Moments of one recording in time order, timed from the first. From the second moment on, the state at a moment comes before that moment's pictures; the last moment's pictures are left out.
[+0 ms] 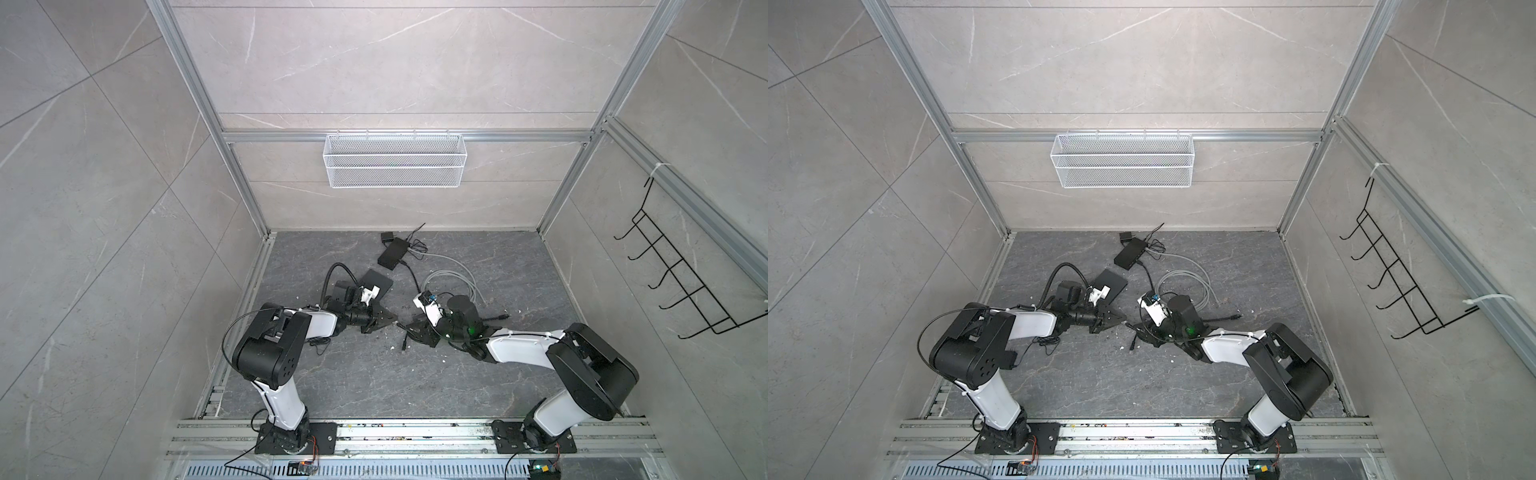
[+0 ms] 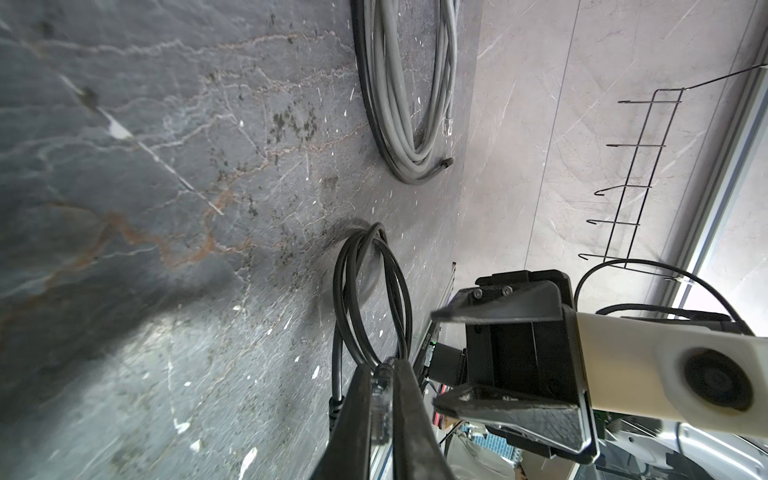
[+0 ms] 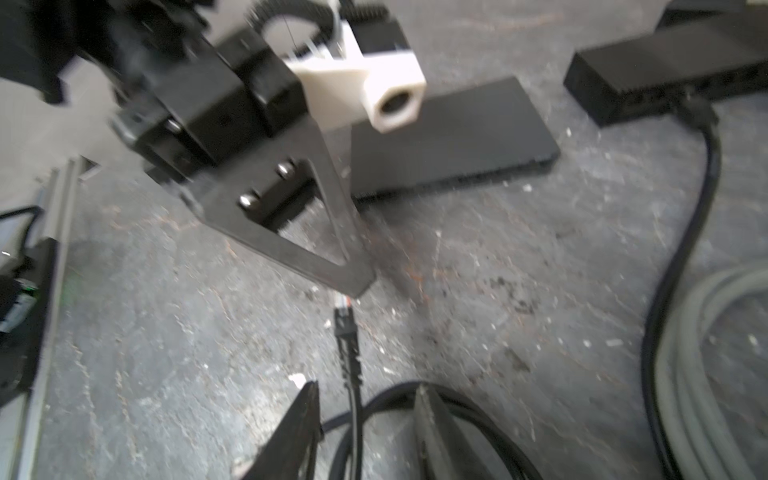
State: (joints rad) left arm -0.38 1.76 0.74 0.28 0.96 -0.85; right arm 0.65 1.60 0.59 0.54 -0.43 0.05
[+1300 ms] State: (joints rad) left arm -0.38 1.73 0.71 0.28 0.97 -0.89; right arm 0.61 1.96 0.57 1.08 -0.66 0.14
